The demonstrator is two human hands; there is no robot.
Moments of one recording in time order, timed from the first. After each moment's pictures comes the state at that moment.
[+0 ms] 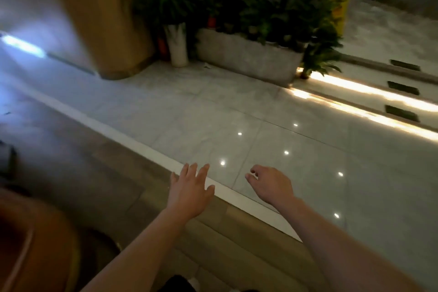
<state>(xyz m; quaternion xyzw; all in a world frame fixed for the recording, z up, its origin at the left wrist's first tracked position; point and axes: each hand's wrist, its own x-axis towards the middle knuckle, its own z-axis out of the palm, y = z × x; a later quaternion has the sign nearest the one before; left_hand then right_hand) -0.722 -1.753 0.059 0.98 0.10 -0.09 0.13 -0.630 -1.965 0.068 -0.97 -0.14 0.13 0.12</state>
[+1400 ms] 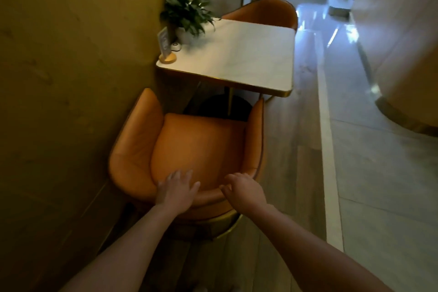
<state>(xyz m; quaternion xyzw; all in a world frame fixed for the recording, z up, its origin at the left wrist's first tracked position) -1.084 -1.482 0.018 0.63 0.74 -0.08 0.22 -0.879 -1.460 0.018 -0.57 -0.79 0.23 0.05</state>
